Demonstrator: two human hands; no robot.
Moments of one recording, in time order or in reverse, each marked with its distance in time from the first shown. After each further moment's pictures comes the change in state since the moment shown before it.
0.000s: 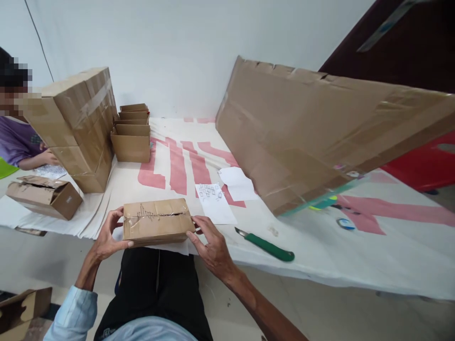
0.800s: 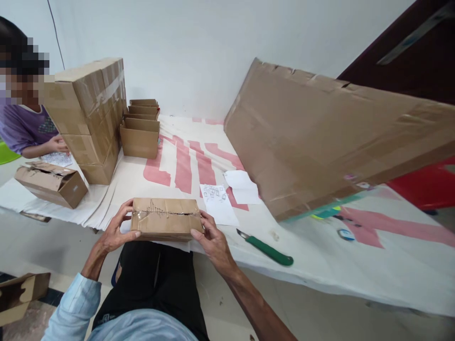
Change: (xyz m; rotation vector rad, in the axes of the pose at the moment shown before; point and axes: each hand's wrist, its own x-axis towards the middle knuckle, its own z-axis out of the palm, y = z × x) left_hand -0.007 0.002 0.005 0.048 -0.108 0.078; right_hand -0.005 -0.002 0.006 0.466 -0.050 0.459
